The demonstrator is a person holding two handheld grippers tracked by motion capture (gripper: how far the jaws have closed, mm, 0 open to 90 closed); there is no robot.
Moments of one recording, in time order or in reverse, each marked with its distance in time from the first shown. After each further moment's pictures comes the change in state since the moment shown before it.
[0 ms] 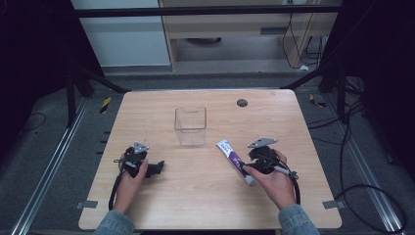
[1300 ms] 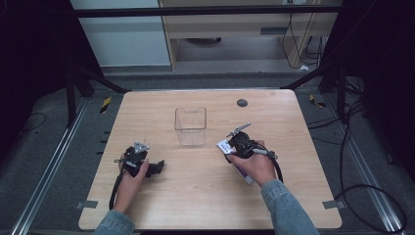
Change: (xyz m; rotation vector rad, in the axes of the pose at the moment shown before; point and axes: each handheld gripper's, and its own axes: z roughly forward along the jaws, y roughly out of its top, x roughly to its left) left arm -0.001 0.001 0.001 -0.001 0.007 -0.010; right arm 0.017 0.052 0.042 0.146 0.103 -0.075
